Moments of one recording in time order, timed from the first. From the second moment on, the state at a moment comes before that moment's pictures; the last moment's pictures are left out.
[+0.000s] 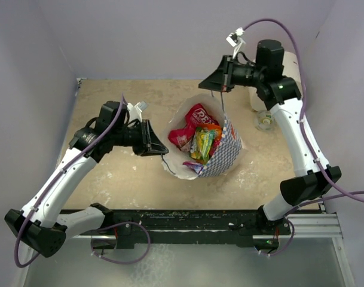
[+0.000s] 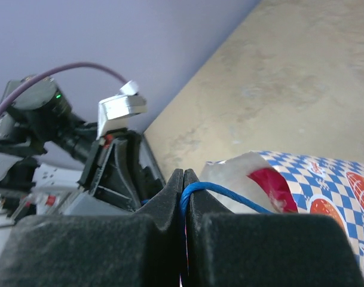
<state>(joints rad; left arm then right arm) -0.47 1.13 1.22 -0.79 0.62 -0.85 0.25 1.58 1.89 -0.60 -0.86 0.44</state>
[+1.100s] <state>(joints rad) -0.99 1.48 1.60 -0.81 -0.24 -0.55 0.32 1.43 1.74 -0.51 -0.78 0.55</state>
